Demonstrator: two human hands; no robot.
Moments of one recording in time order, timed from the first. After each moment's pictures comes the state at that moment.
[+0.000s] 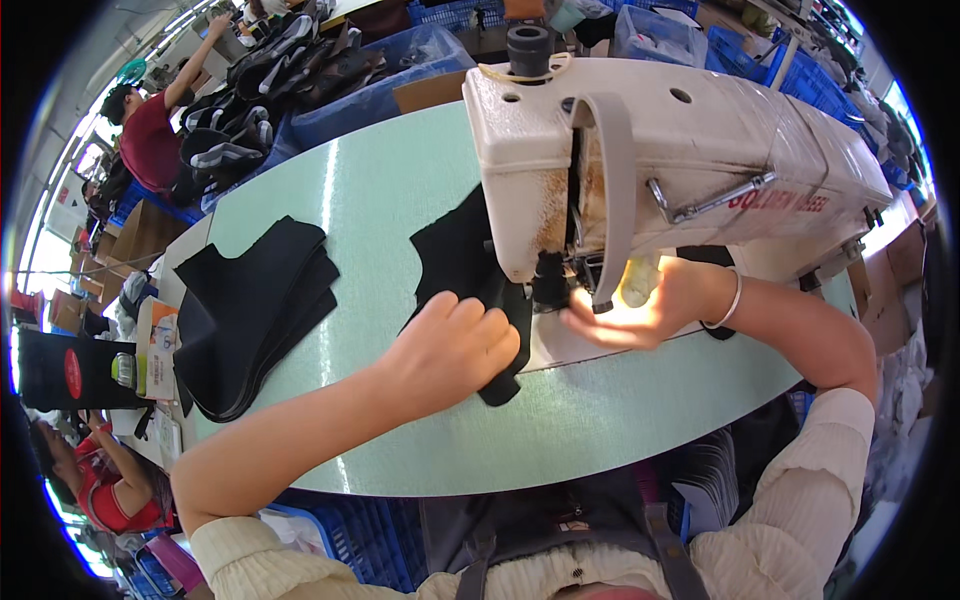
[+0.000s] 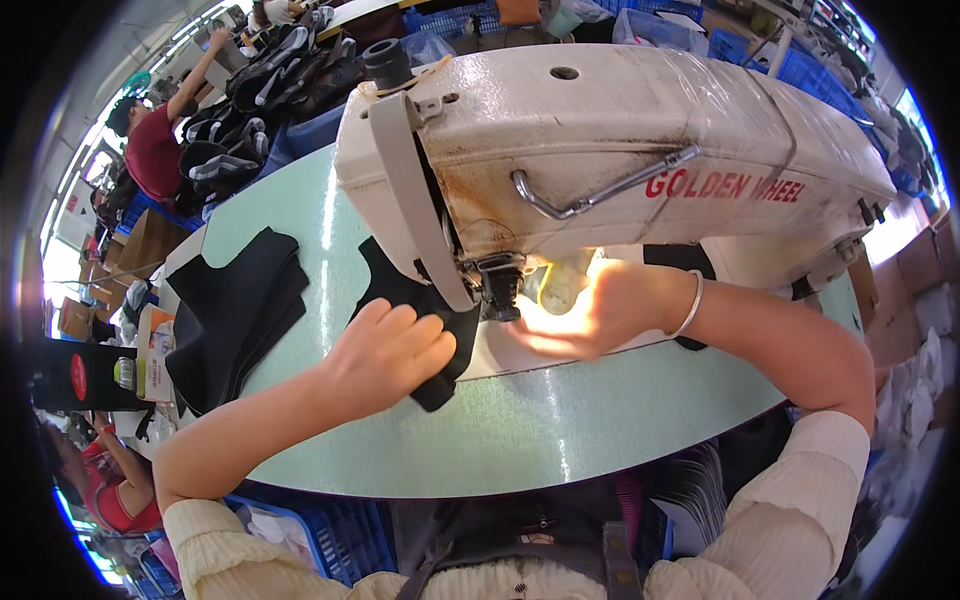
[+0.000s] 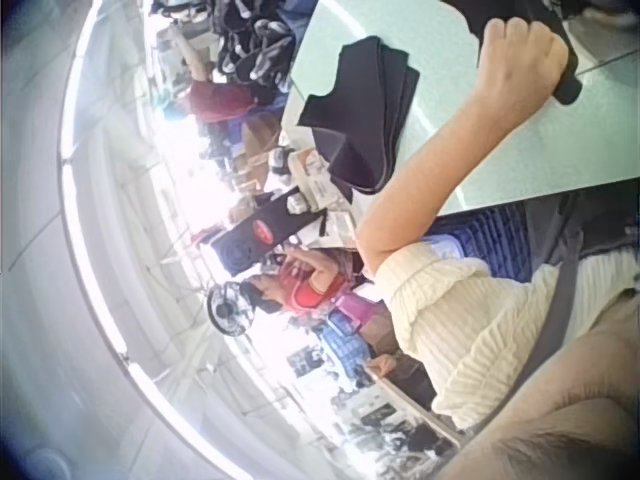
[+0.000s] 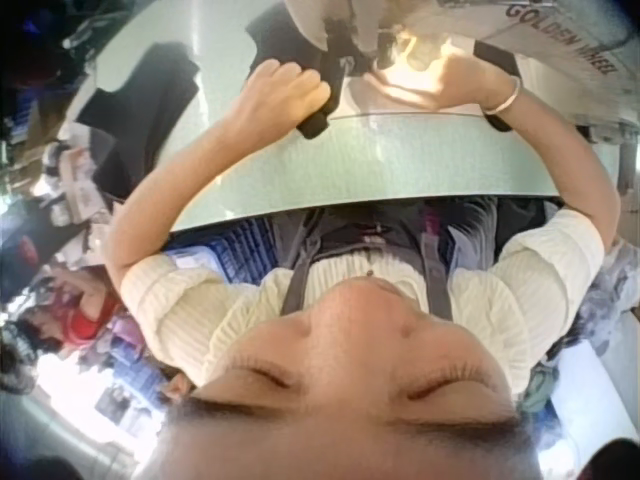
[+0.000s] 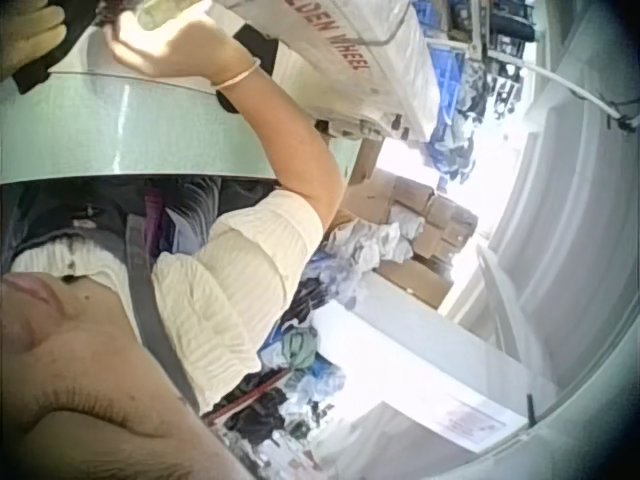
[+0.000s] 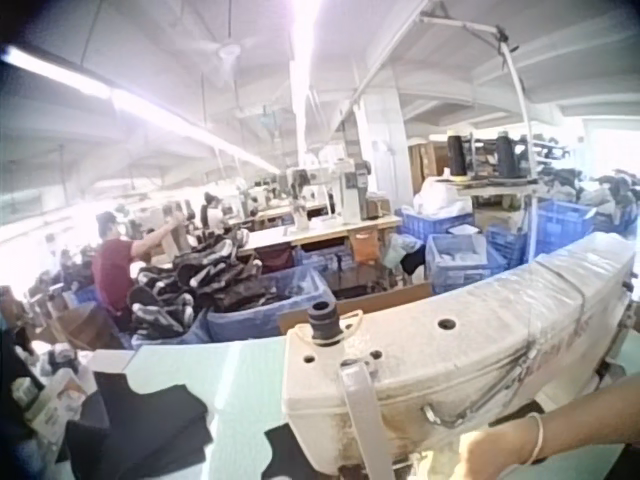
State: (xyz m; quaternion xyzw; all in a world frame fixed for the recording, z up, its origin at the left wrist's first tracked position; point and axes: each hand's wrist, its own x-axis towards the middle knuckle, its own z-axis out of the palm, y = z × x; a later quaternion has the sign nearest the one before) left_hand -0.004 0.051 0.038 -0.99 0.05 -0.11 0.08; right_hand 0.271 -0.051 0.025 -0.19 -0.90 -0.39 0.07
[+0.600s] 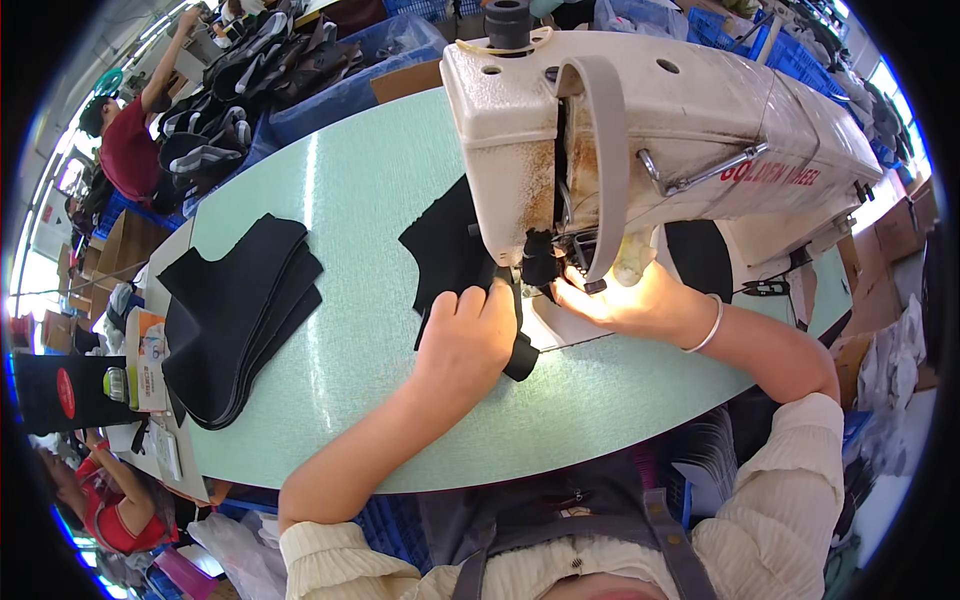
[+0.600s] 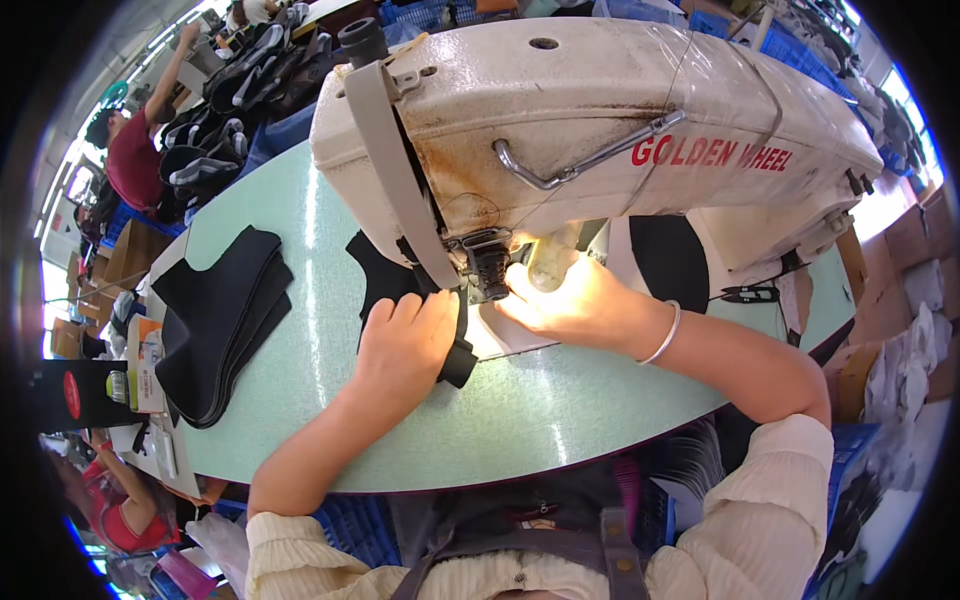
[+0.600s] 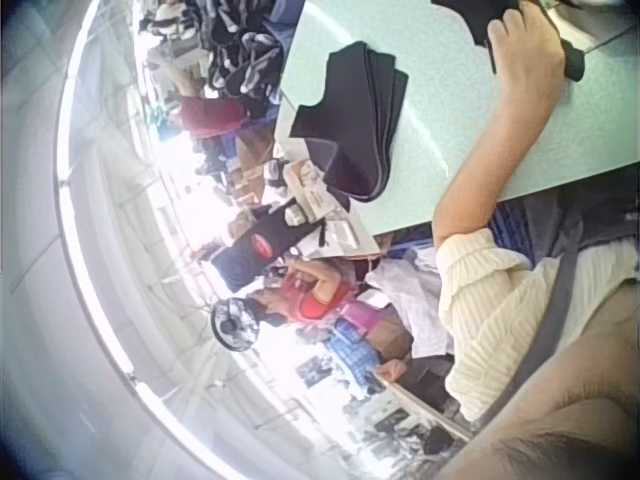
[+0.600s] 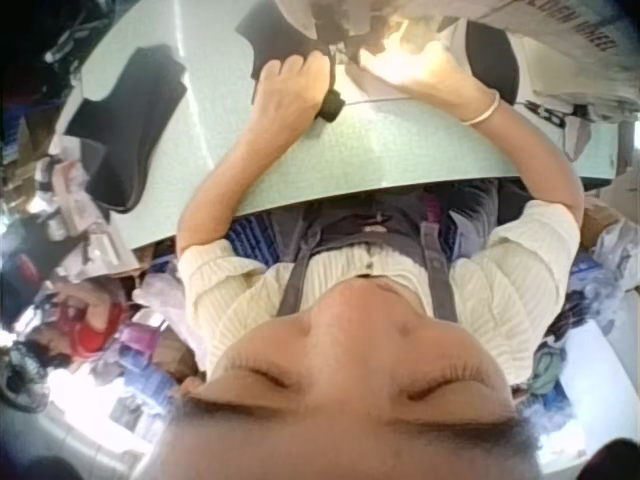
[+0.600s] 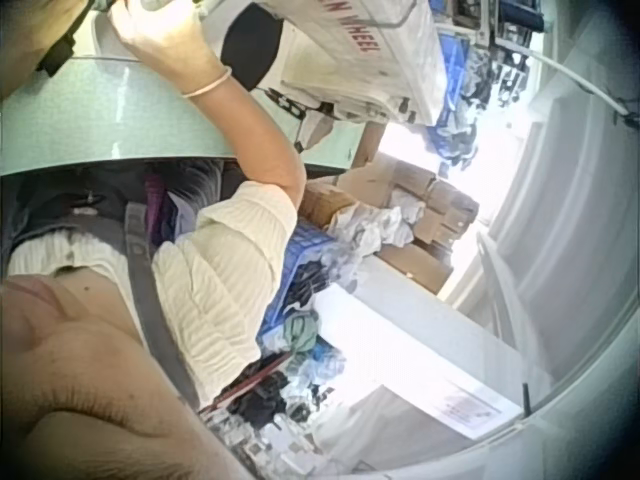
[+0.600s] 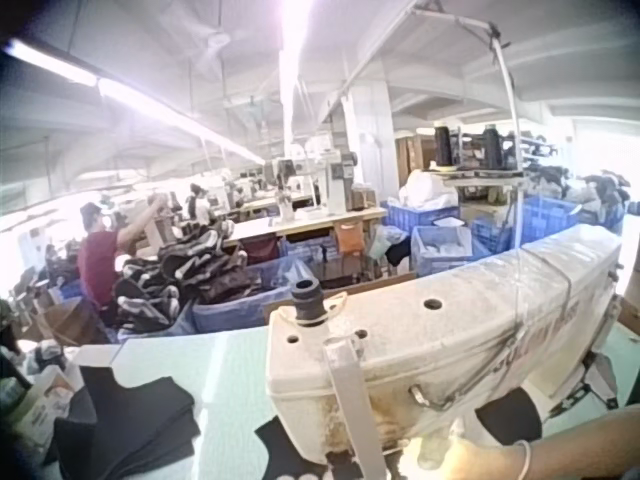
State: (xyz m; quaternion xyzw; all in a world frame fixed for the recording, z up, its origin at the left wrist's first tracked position) left_hand 0.015 0.023 0.000 -0.97 -0.09 -0.13 0.18; right_hand 0.239 -0.066 -0.007 -0.45 -0.83 -0.32 0.11
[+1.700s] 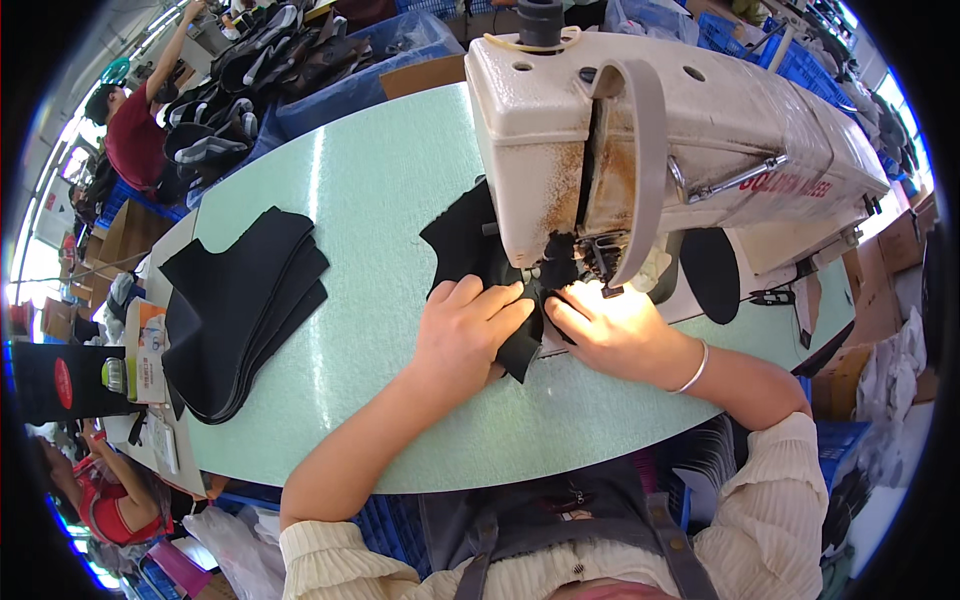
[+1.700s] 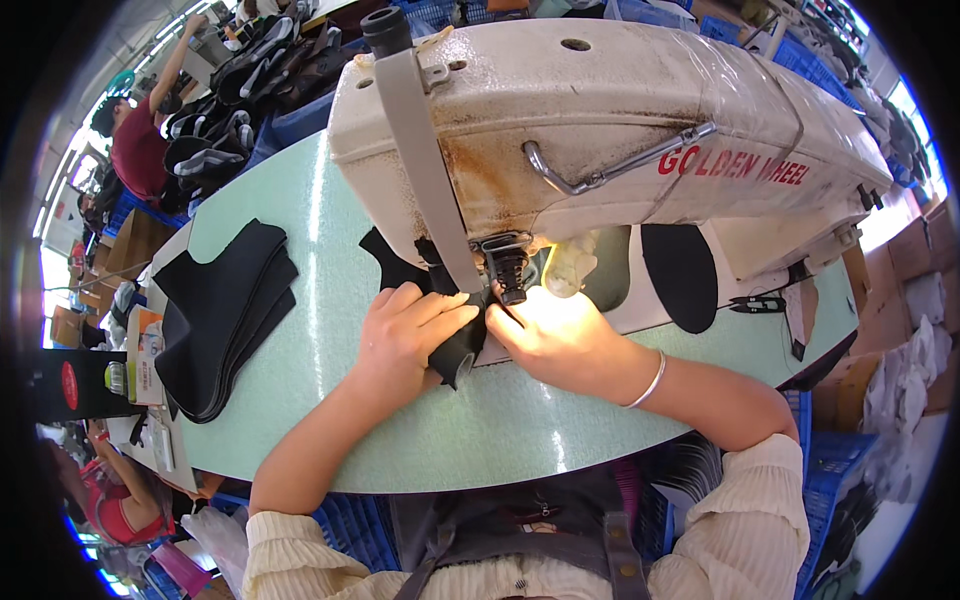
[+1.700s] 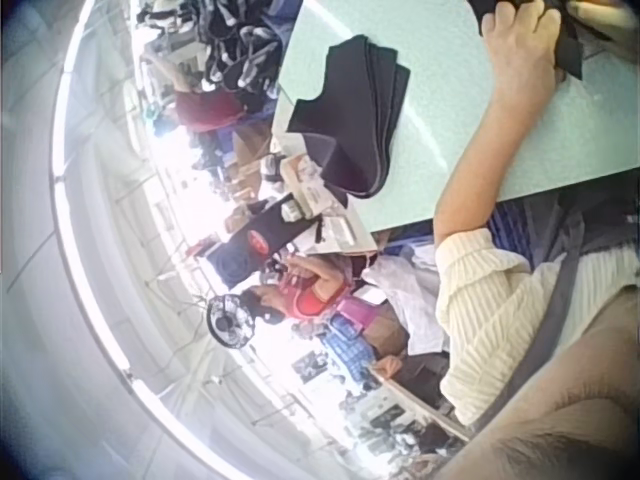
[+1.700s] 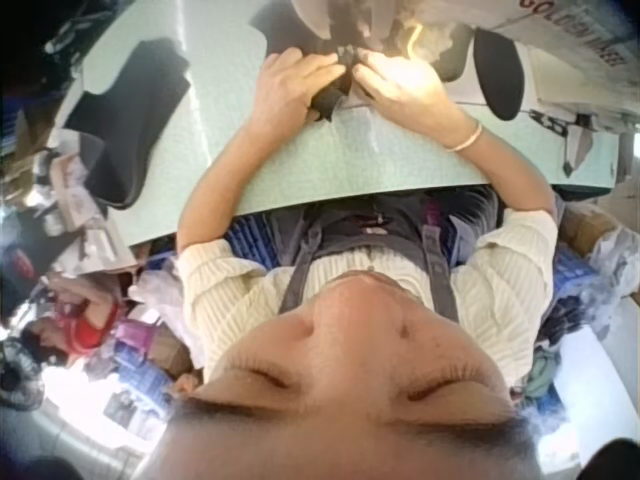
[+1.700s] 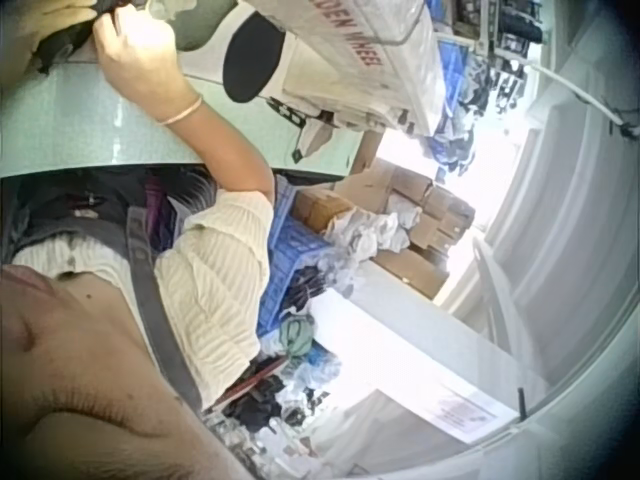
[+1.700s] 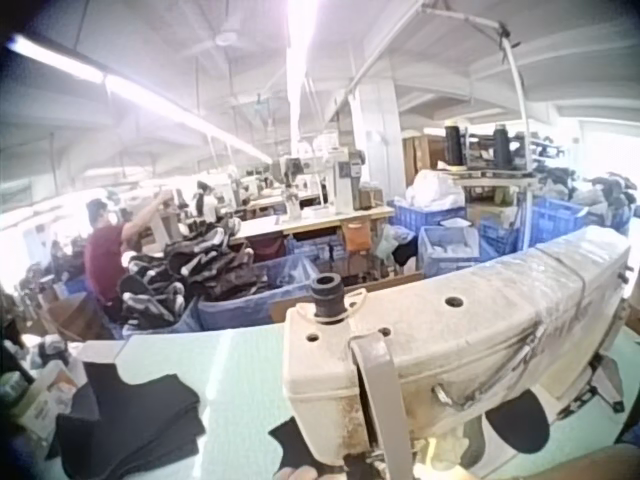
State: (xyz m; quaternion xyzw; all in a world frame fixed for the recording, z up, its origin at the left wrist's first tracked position) left_hand 0.008 0.037 0.002 -0.97 -0.09 -0.23 -0.08; right_hand 0.199 -0.079 -0.009 -0.55 -0.80 -0.14 0.18
